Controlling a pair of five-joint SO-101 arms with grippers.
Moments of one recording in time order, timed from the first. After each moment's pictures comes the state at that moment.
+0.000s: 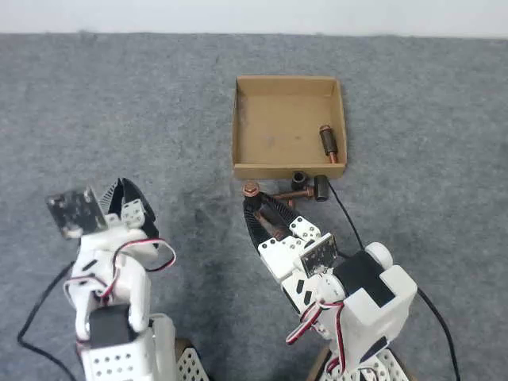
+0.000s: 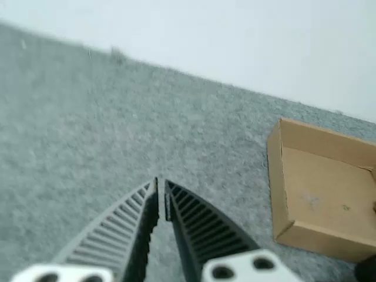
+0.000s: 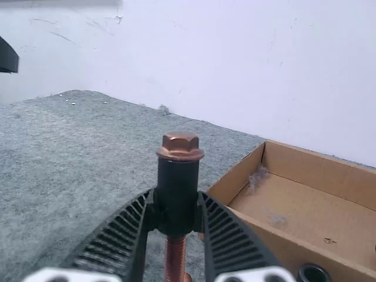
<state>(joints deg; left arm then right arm) -15.3 -95.6 81.4 50.2 14.7 -38.7 13.5 92.7 -98.5 1.3</state>
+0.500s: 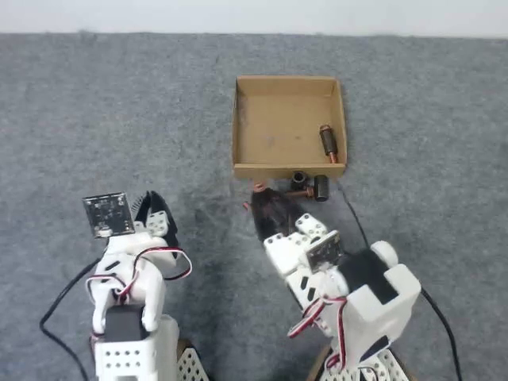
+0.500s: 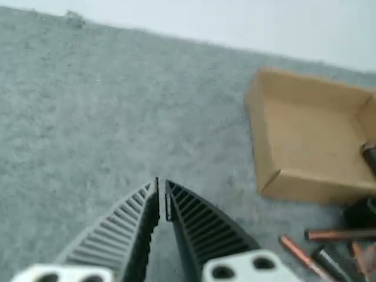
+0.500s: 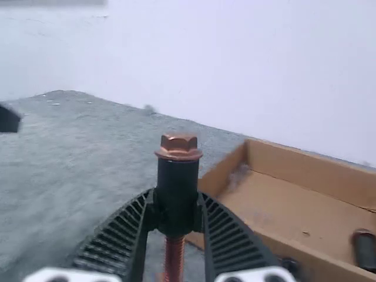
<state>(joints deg) -8.7 -103.3 93.1 50.9 13.9 -34.3 13.5 92.7 -98.5 1.3</state>
